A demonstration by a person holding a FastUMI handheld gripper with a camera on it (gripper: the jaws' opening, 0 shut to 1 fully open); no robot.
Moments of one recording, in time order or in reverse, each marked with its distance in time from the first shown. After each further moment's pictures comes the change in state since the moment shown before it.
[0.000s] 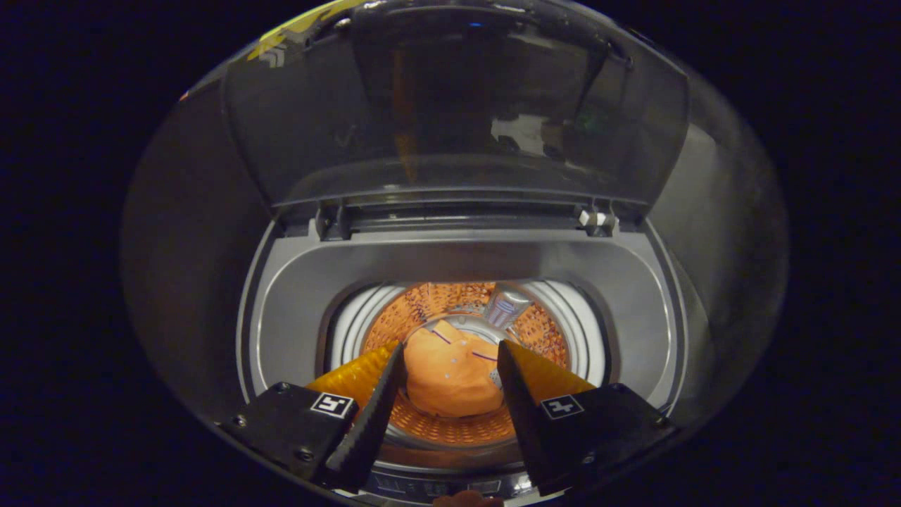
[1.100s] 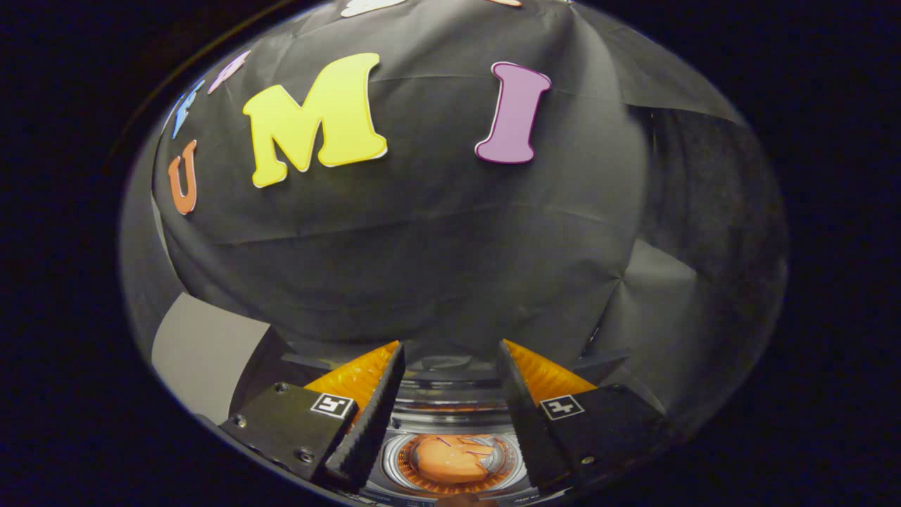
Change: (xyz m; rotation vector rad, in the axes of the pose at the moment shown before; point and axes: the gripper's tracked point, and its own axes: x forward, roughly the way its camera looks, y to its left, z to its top) arm -0.157 -0.003 0.258 -0.015 -0.401 0.076
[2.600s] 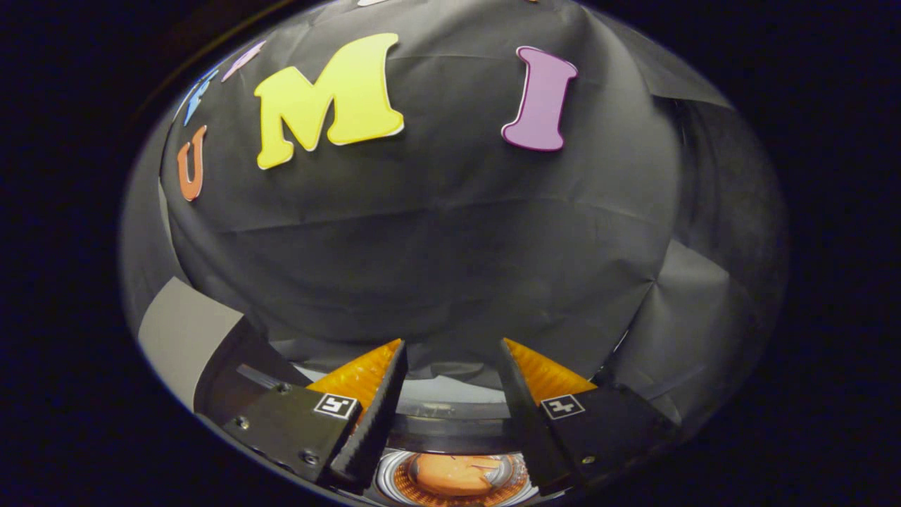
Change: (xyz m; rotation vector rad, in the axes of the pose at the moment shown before) arm 0.051 0.013 -0.025 -0.031 -0.043 0.048
